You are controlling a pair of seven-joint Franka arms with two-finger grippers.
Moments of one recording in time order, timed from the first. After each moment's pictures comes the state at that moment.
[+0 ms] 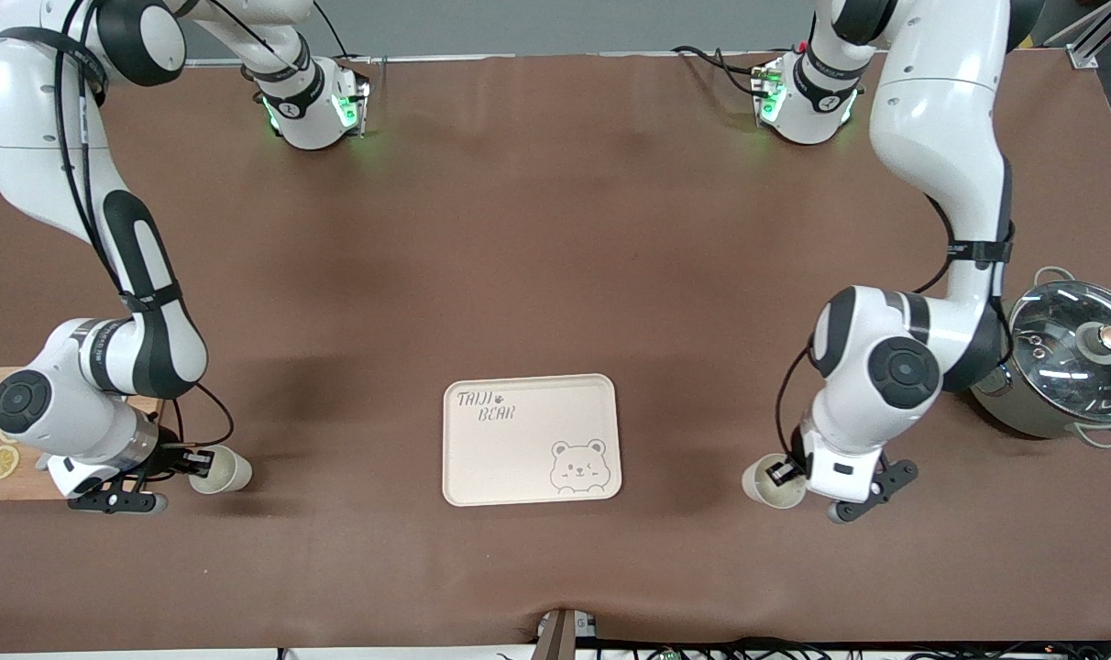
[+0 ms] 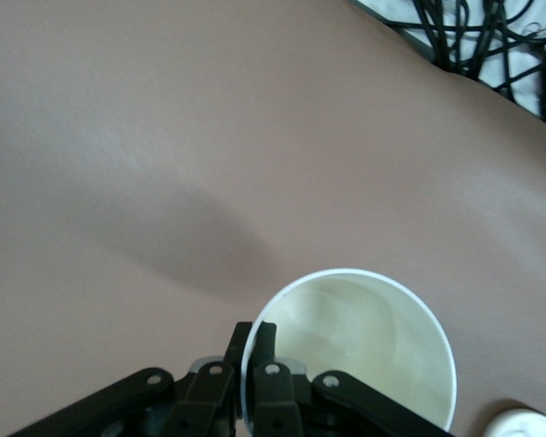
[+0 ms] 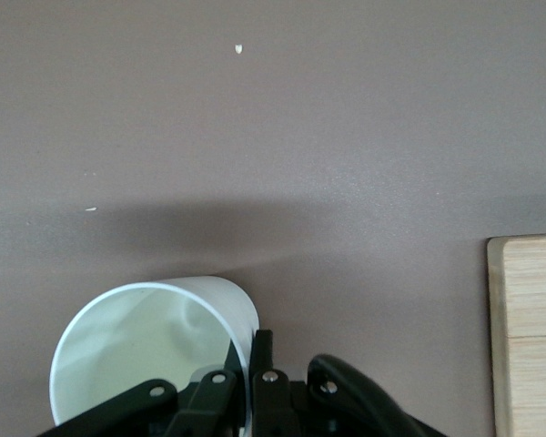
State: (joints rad) left arm -0.35 0.74 0.09 -1.33 -0.02 2.23 -0.83; right arm -0.15 0.79 0.06 -1.46 -0.04 2.36 -0.03
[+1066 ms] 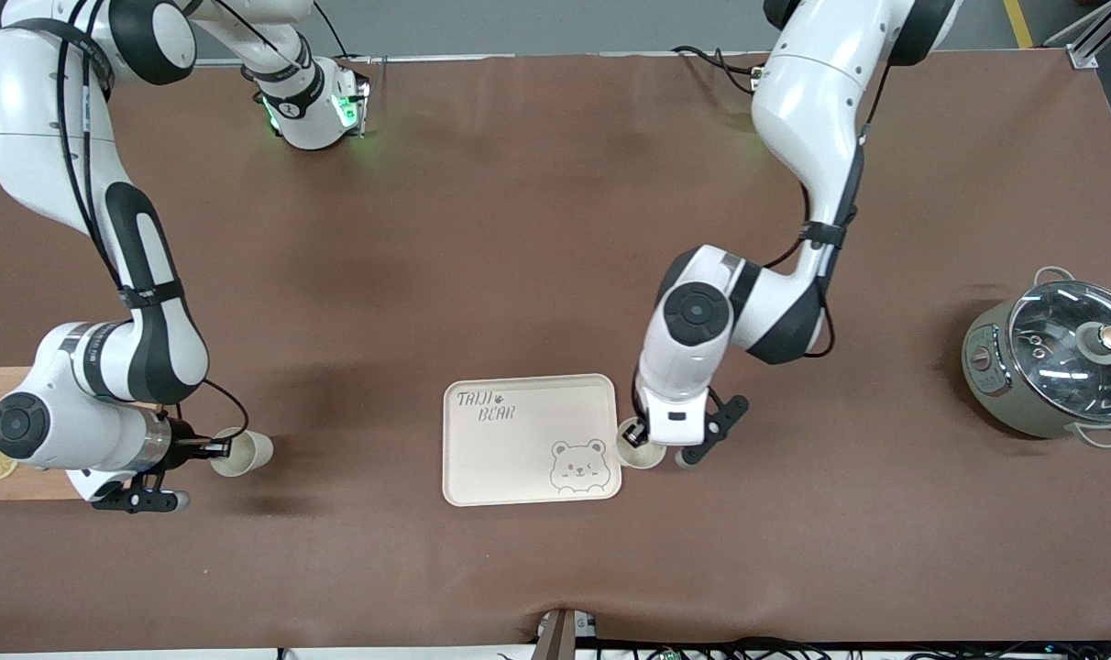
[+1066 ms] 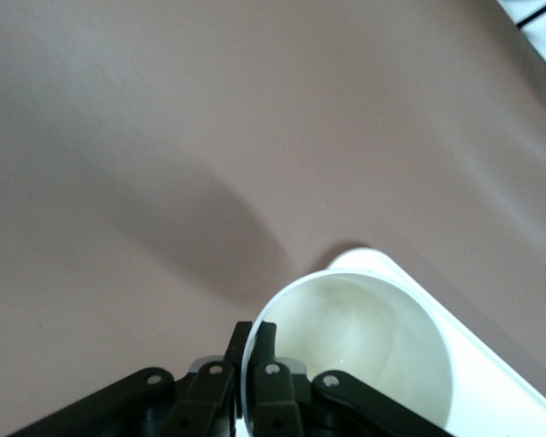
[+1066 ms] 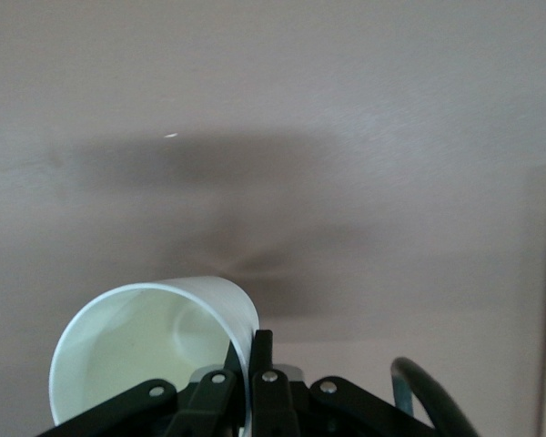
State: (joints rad) left arm -0.65 0.82 0.14 -1.26 -0.02 2.25 -1.33; right arm -0.10 0.79 0.07 -1.35 0.01 2.06 0.01
